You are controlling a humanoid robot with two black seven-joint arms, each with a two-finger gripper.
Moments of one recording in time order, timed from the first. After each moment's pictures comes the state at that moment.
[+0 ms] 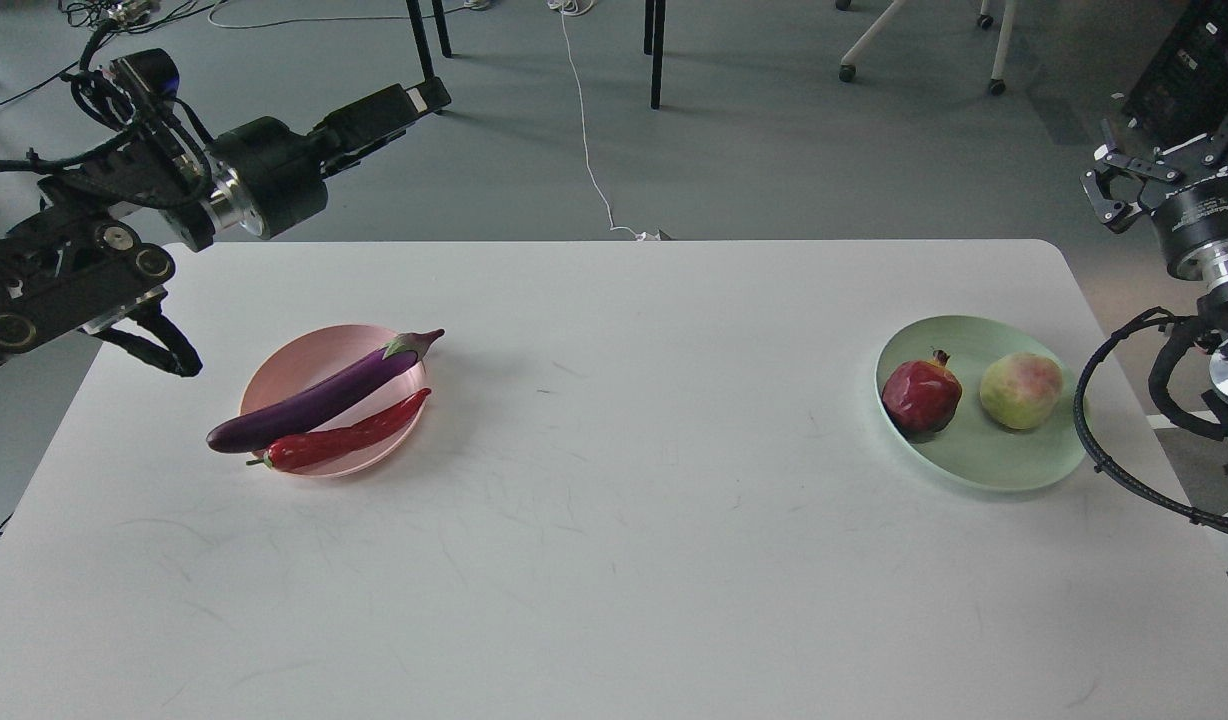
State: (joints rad) left arm -1.14 0.65 -0.15 -1.03 0.77 -0.07 -0.49; right arm 0.74 -0.53 0.84 0.59 0.16 0.47 0.38
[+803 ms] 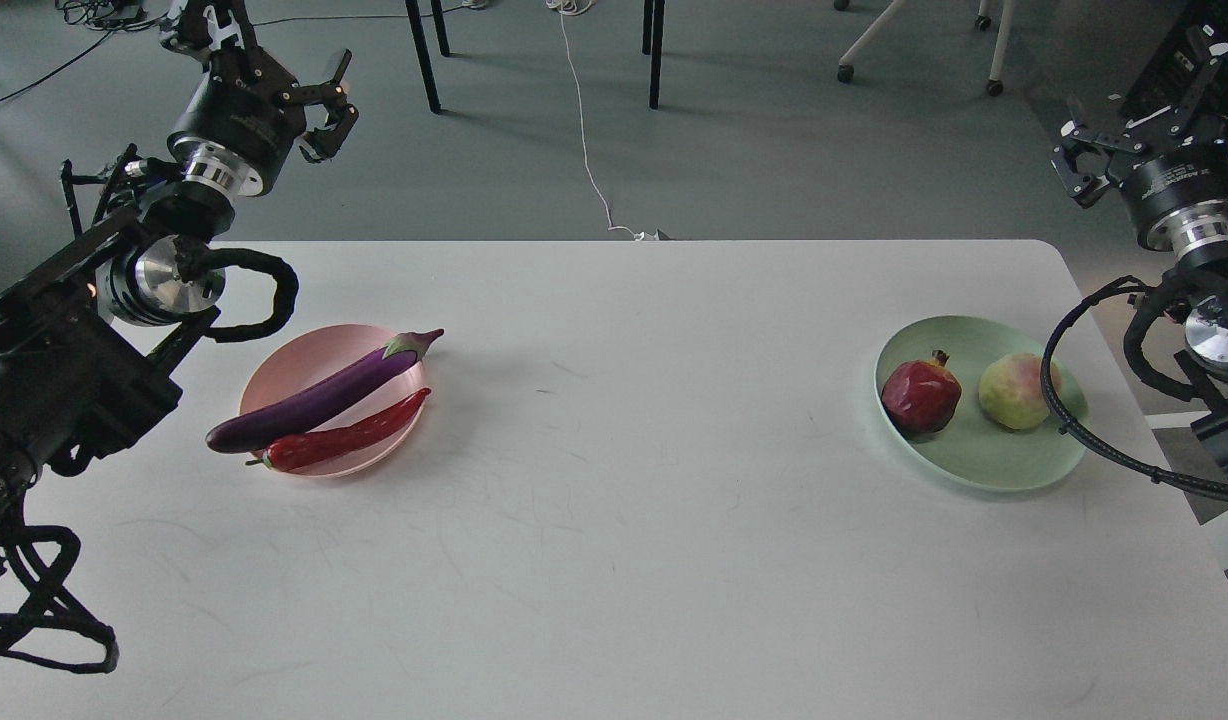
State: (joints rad) left arm -0.91 0.37 -0.74 -0.70 -0.12 -0.30 -0.37; right arm 0.82 -0.45 0.89 0.51 0.16 0.47 0.27
